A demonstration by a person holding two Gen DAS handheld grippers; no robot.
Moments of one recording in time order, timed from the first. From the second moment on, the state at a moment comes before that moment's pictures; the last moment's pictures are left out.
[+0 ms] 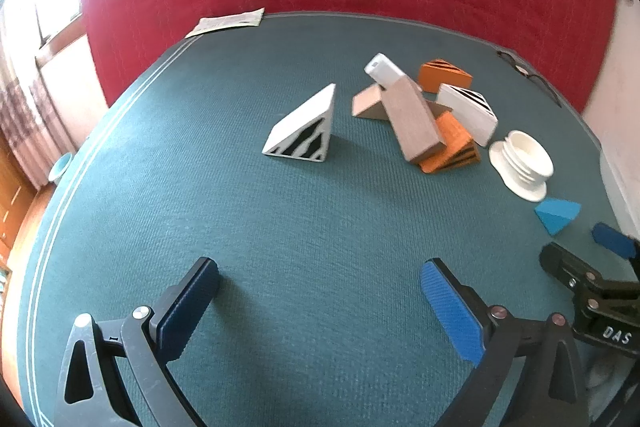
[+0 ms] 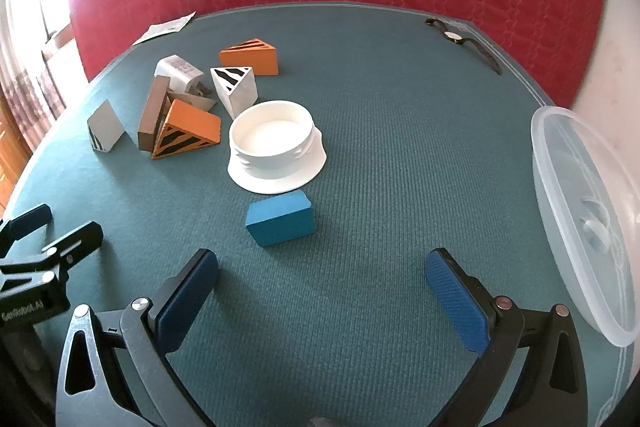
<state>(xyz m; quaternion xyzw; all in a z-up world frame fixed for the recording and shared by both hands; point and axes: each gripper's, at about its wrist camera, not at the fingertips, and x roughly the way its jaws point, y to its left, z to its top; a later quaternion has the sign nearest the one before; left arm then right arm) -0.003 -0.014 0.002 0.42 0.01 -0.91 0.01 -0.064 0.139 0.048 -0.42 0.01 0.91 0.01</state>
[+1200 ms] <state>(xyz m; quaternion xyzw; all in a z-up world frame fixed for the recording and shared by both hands) -0.061 -0.077 0.006 0.42 0.07 -0.90 0.12 -0.065 0.142 0.048 -0.42 0.01 0.91 0.01</state>
